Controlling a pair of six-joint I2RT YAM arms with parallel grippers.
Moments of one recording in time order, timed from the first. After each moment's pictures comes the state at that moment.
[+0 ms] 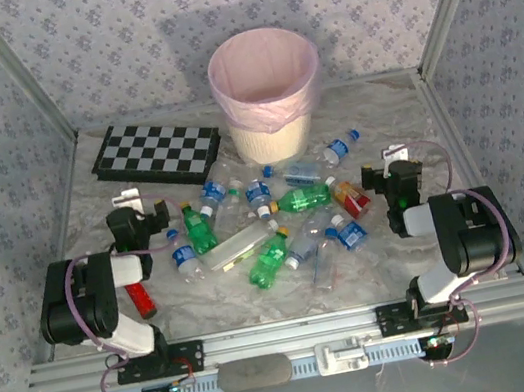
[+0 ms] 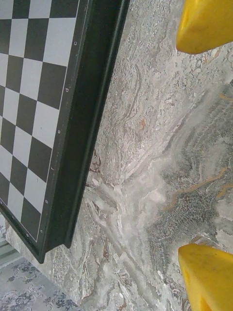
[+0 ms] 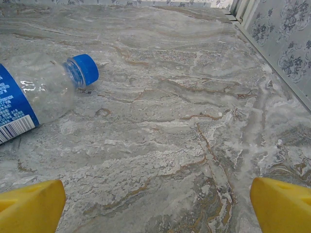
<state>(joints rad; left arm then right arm) 0.00 1.54 0.39 0.73 -0.12 -0.02 0.01 1.52 0.35 0.76 0.21 -0.02</state>
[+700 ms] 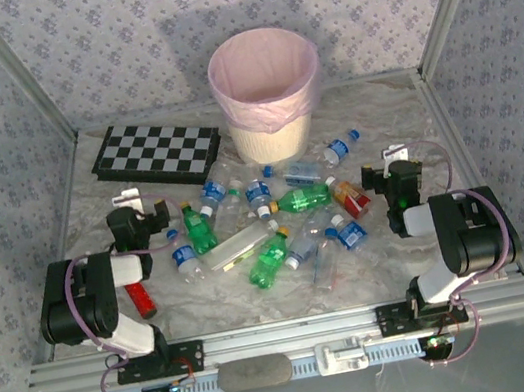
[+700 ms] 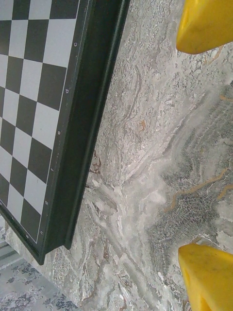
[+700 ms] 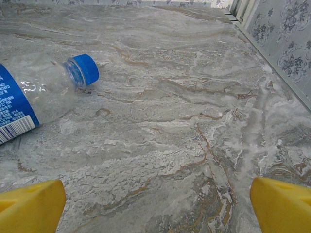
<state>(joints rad) 0.00 1.54 0.39 0.72 -0.12 -0.02 0.01 1.52 0.35 0.76 0.20 -0.02</state>
